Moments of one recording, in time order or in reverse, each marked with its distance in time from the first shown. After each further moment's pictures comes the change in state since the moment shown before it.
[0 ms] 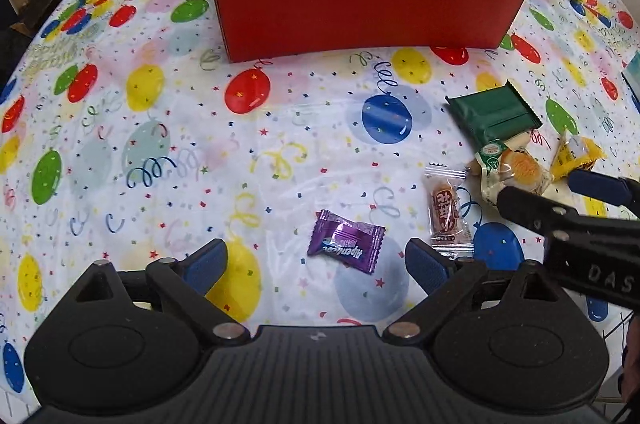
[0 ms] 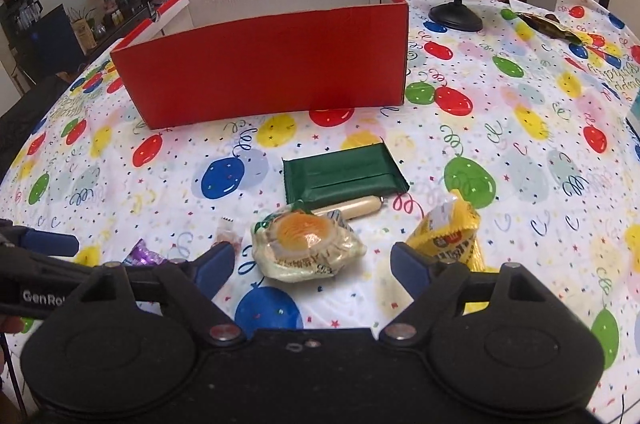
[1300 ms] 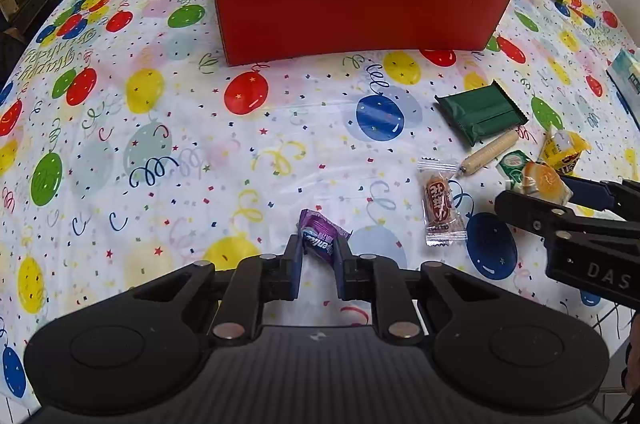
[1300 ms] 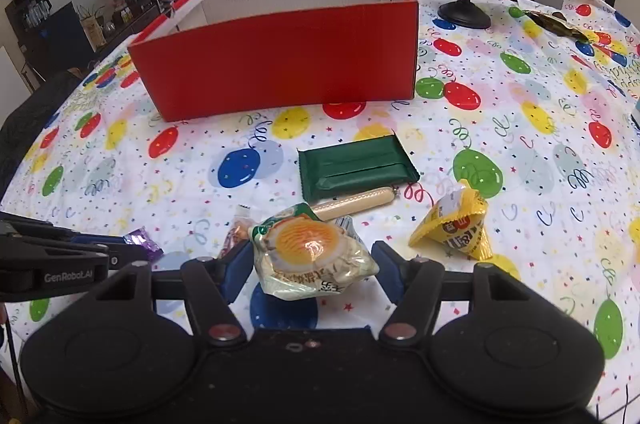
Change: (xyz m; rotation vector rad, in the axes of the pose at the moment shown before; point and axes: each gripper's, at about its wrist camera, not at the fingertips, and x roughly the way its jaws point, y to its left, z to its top) left arm -0.013 0.009 -0.009 0.019 -0.027 -0.035; right arm -0.015 0.006 -0.008 -0.001 0.002 0.034
